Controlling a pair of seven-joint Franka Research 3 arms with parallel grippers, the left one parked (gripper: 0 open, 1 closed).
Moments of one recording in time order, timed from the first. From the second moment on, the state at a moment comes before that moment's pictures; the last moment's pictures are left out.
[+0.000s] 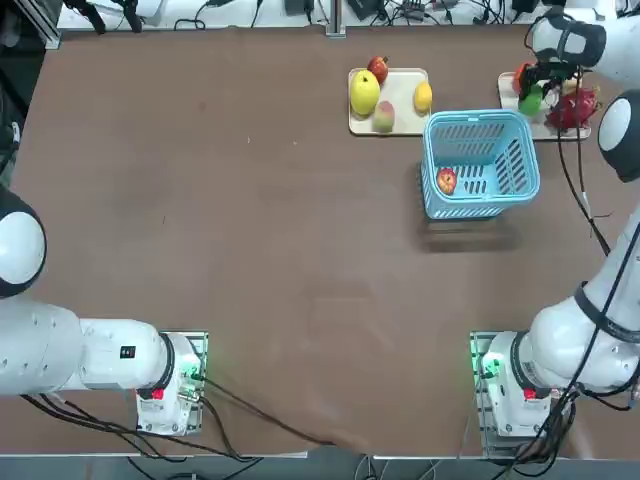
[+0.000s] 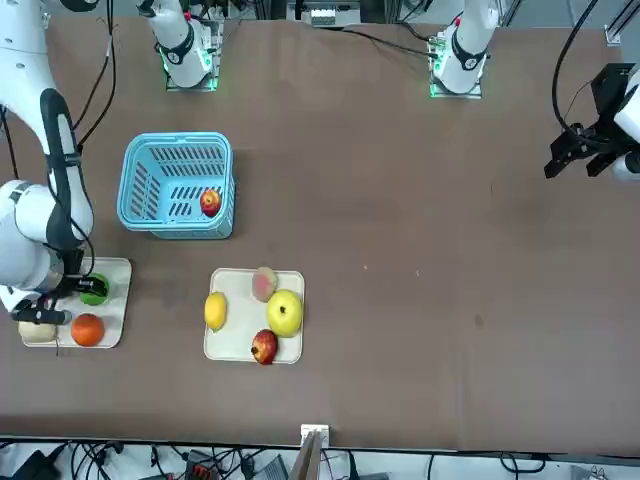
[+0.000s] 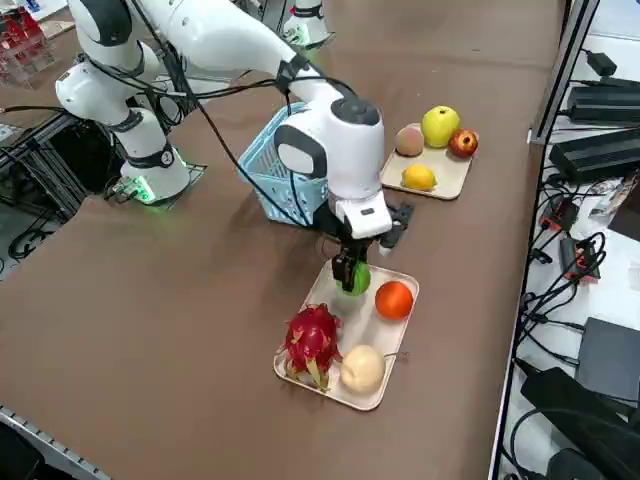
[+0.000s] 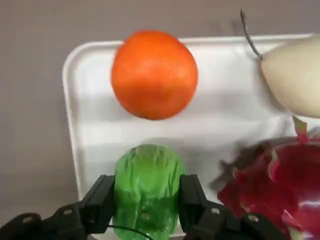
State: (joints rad) arm -0.19 0.67 -0.05 -1.59 -0.09 2.26 -0.10
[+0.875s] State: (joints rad) arm -0.19 0.56 -0.03 -1.57 -0.09 2.11 -0.10
